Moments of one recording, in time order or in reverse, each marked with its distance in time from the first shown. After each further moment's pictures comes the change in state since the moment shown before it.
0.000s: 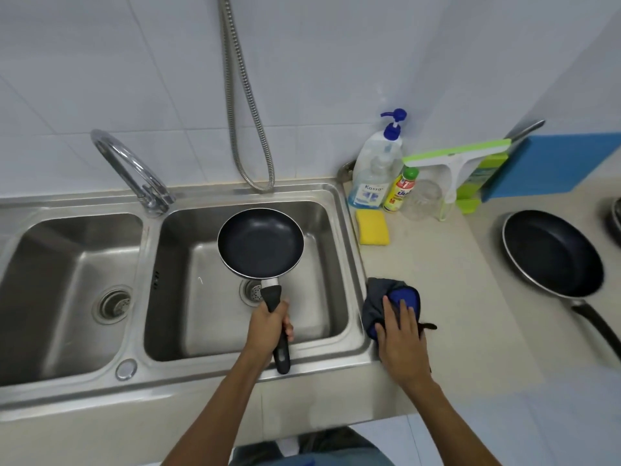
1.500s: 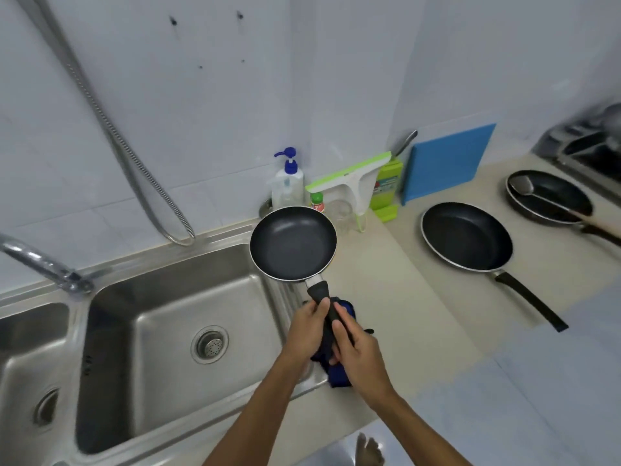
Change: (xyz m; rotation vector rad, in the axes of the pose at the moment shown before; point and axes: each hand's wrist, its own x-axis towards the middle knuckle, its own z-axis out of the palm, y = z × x) left_hand -0.044 0.037 0.181 0.279 -0.391 0.231; right_hand -0.034 0.012 -0.076 1.140 0.167 -0.055
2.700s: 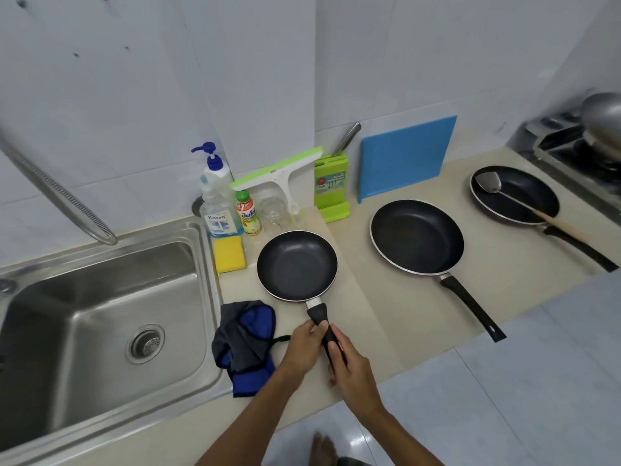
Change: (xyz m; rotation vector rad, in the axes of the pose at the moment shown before) left_hand 0.042 -0.042 0.198 0.057 -0.009 -0.143; right_hand 0.012 0.118 -0.167 -0.049 -0.038 0.105
